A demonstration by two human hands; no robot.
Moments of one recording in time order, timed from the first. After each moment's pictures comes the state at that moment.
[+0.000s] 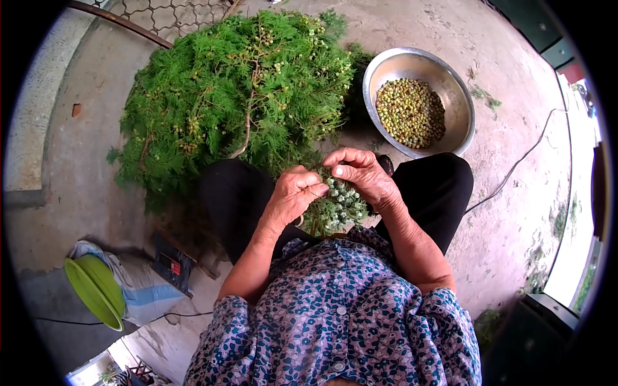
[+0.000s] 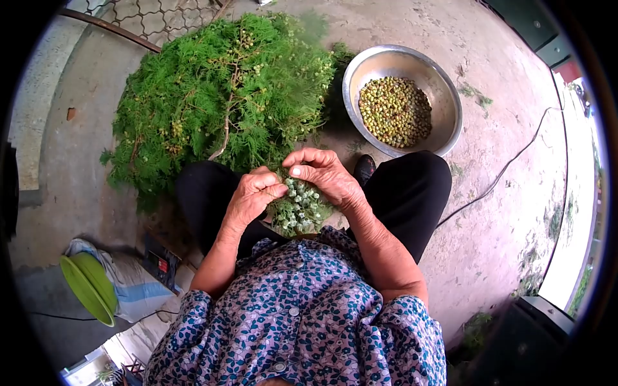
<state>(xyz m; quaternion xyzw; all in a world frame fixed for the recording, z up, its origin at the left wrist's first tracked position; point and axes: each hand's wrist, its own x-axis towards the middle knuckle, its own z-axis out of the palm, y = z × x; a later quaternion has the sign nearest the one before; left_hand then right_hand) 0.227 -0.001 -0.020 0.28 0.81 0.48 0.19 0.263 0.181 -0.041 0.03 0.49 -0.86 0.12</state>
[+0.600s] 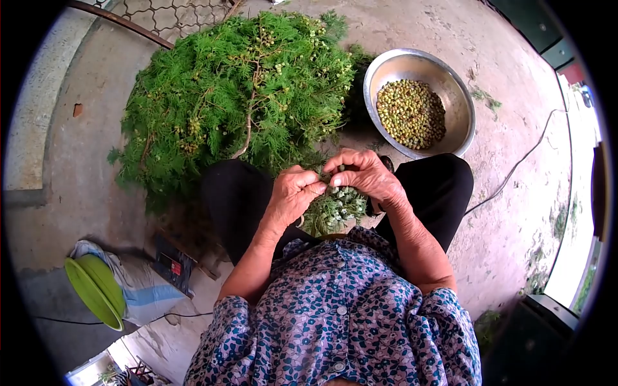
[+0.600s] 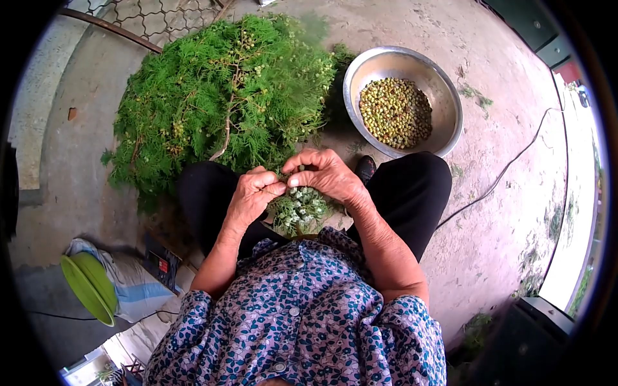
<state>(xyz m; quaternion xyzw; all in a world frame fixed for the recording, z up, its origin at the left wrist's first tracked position) 0.229 -0.001 -0.020 0.26 0.83 0.47 0.15 0.255 0.191 -0.035 -0.10 0.66 -0.74 0.09</state>
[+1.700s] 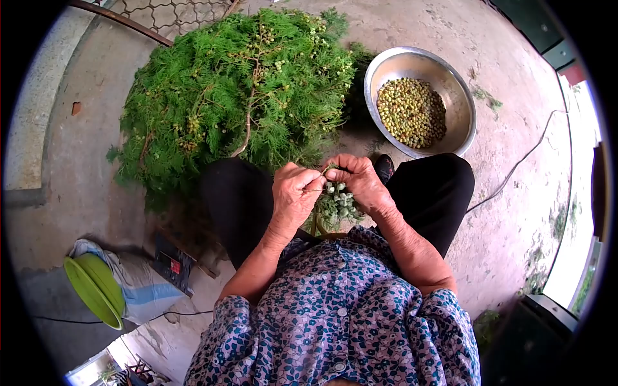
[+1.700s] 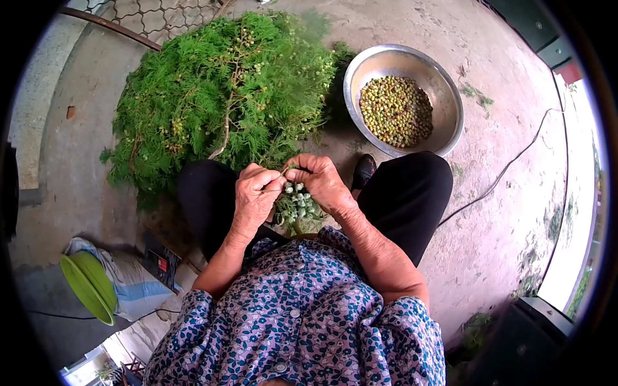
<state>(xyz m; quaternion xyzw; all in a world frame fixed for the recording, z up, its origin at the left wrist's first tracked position) 0.238 0.012 -0.024 0.26 0.86 0.44 -0.04 0.265 0.165 -0.052 0.05 0.62 -0.78 0.09</state>
